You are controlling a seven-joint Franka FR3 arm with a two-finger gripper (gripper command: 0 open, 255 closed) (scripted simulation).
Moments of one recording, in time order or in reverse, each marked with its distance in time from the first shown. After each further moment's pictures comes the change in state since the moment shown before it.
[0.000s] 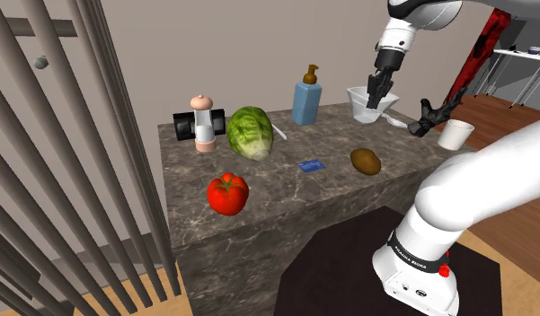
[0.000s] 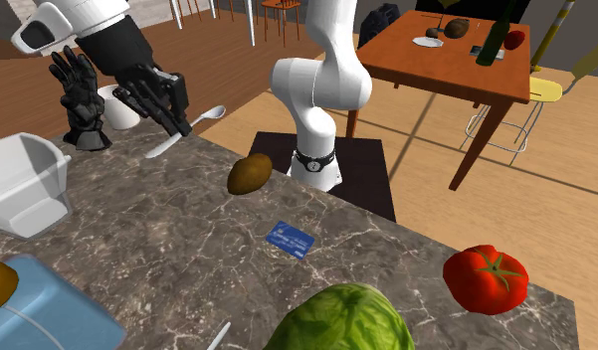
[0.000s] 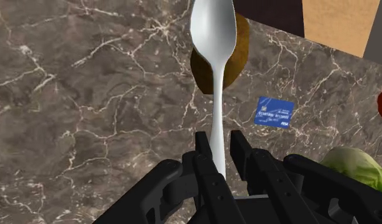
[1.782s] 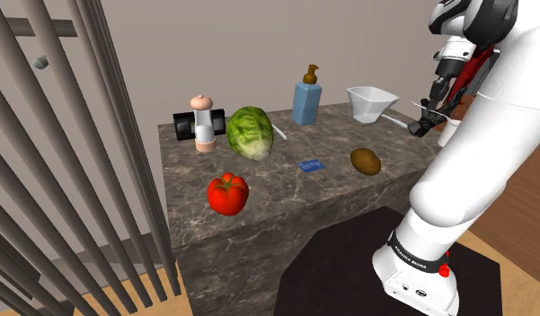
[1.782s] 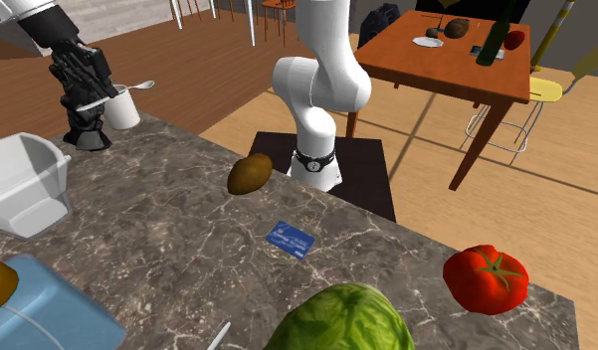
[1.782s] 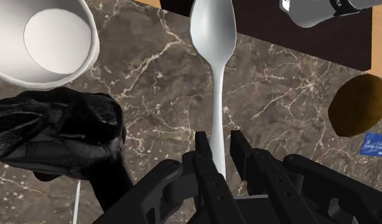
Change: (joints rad) arm -0.120 0.537 -0.523 0.420 0.071 -0.033 -0.732
